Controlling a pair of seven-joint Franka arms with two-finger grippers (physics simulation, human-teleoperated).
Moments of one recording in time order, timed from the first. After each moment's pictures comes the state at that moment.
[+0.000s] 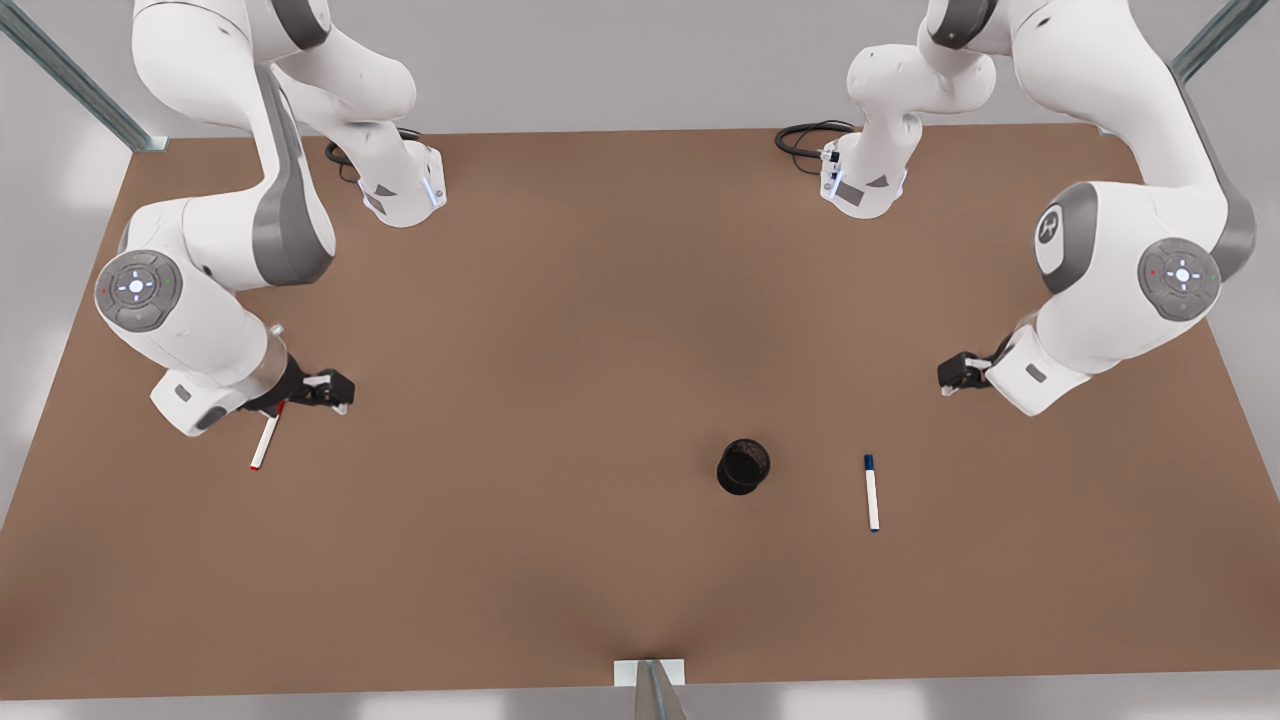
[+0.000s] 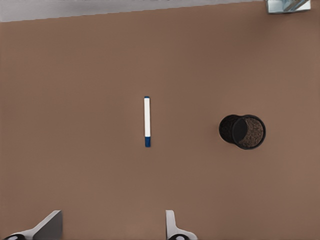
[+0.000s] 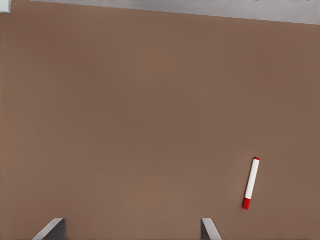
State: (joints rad) left arm -0.11 0.29 0.00 -1.33 -0.02 1.59 -0.02; right arm -0.02 0.27 0.21 -1.39 -0.10 1.66 0.14
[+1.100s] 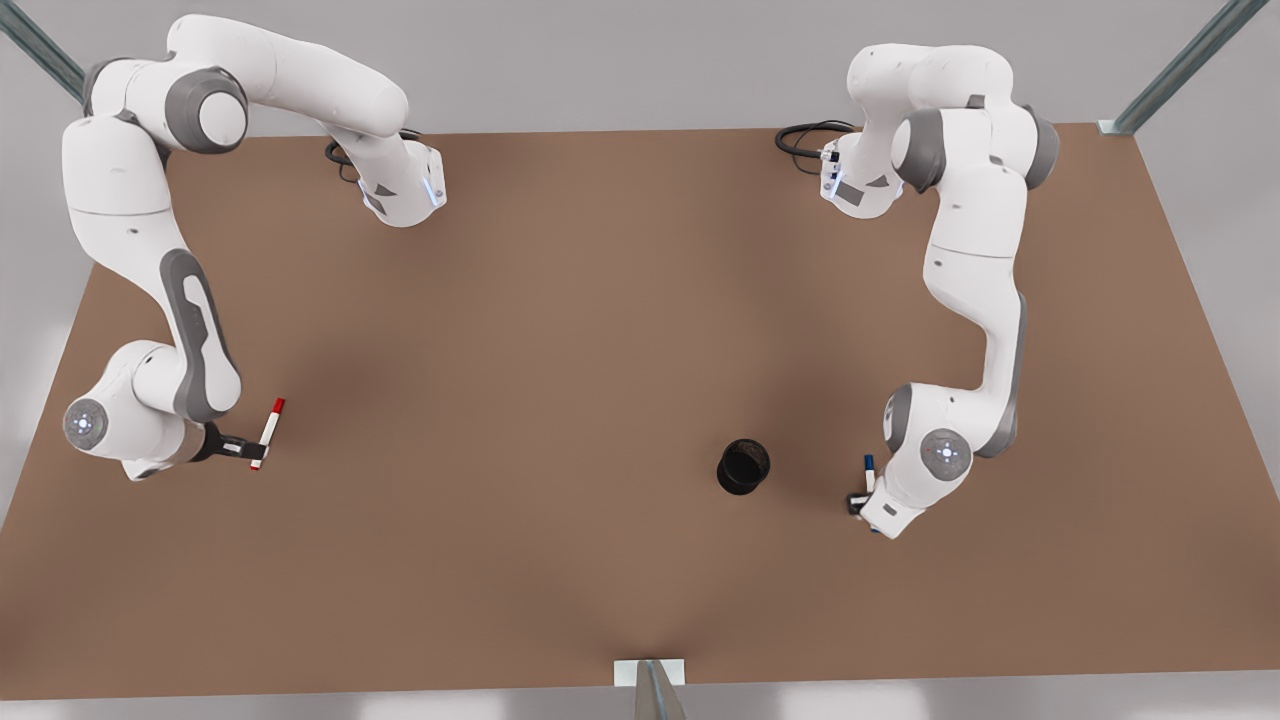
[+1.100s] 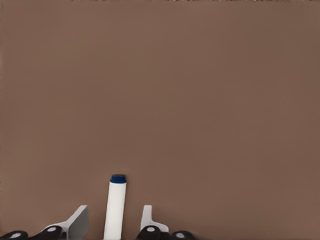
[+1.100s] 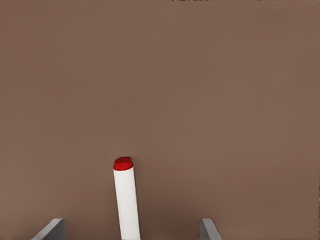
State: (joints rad) left arm -0.13 0.84 0.00 -1.49 0.07 2.42 -0.21; right arm -0.55 0.67 0.21 -1.73 -0.16 2.22 -0.04
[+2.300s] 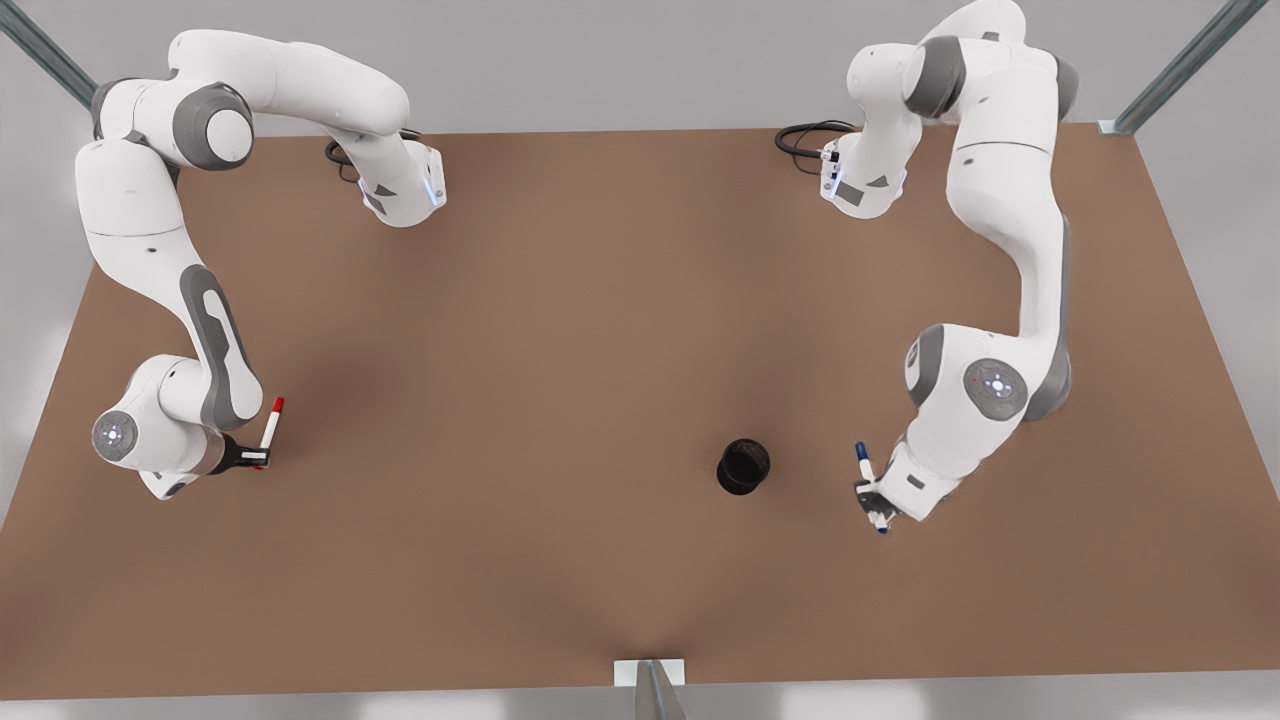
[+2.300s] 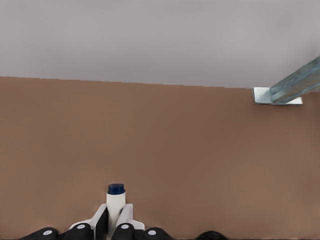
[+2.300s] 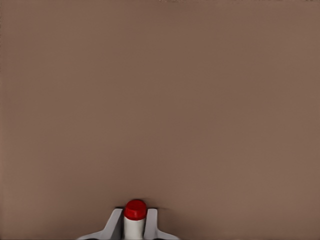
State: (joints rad) left arm -0.15 0.58 -0.13 -1.39 0.00 2.22 -0.25; right arm -0.52 0.73 0.21 -1.71 -0.20 2.30 -0.20
